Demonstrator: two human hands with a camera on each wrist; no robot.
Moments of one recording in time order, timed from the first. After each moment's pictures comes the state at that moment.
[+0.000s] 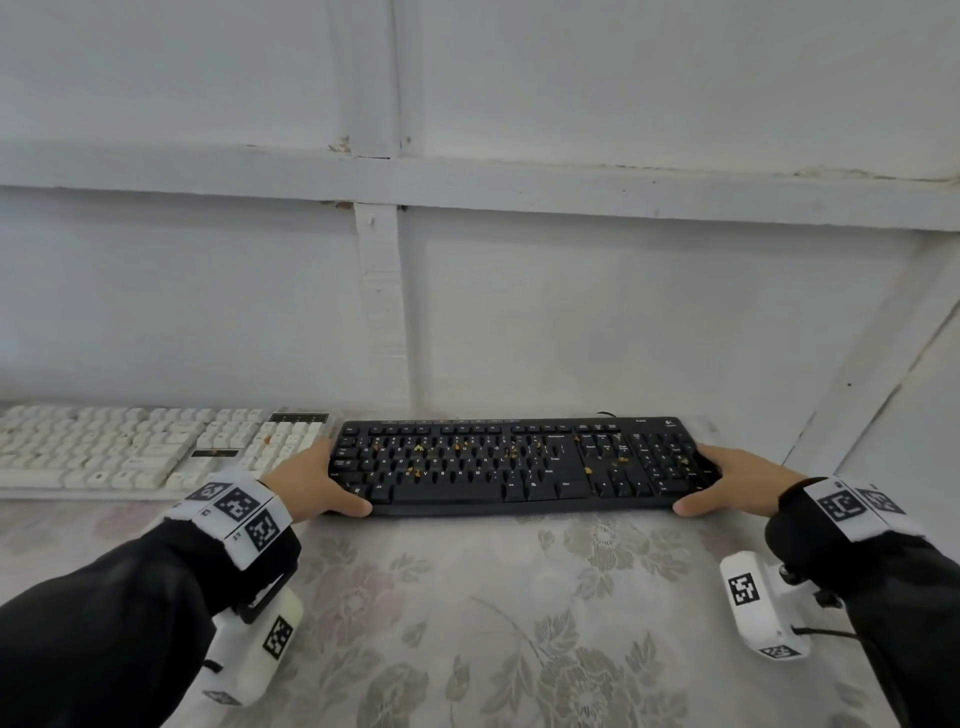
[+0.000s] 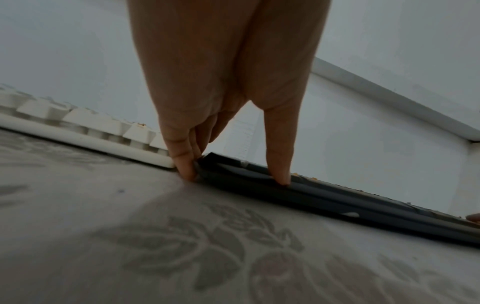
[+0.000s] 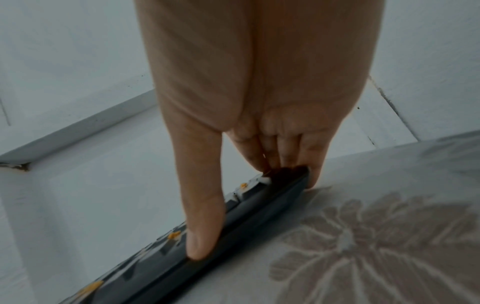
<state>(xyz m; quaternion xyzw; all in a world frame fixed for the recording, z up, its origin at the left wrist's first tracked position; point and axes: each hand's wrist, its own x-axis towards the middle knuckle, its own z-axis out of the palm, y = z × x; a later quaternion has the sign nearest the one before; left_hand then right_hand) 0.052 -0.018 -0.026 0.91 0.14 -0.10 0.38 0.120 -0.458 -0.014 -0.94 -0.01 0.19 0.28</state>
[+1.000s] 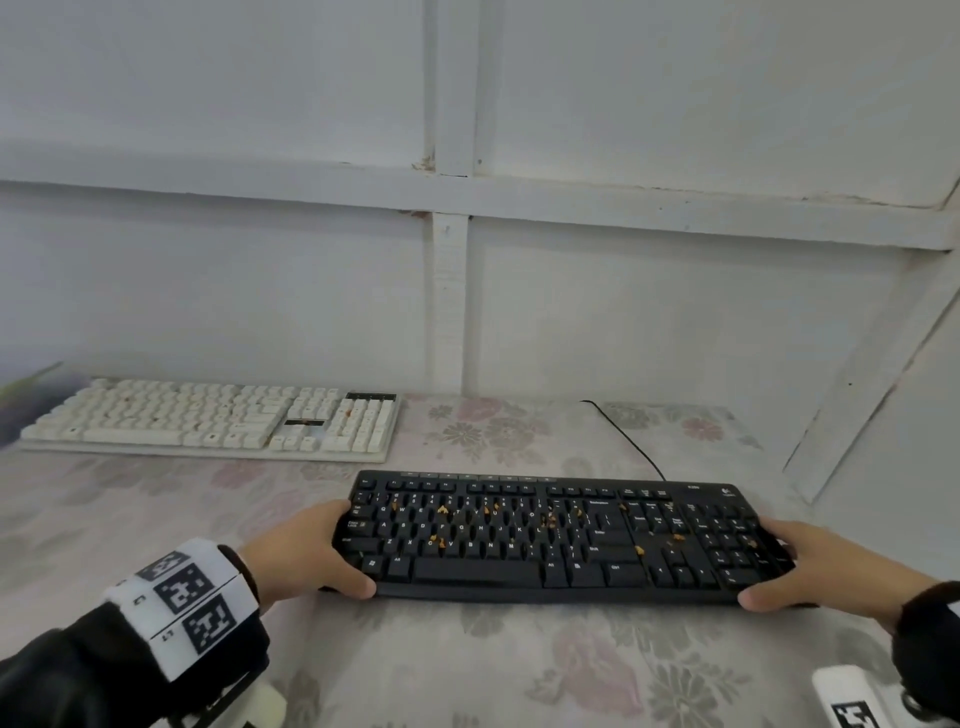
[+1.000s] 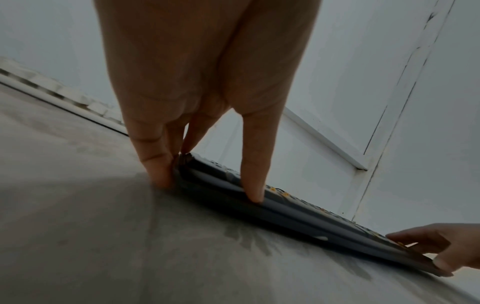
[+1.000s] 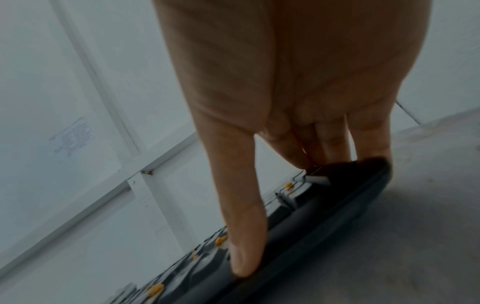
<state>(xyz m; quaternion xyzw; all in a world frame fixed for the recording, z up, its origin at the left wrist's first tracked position) -0.085 0.021 -0.026 0.87 0.11 -0.16 0.46 -0.026 -0.442 -0.013 -0.93 0.01 0.20 0.32</state>
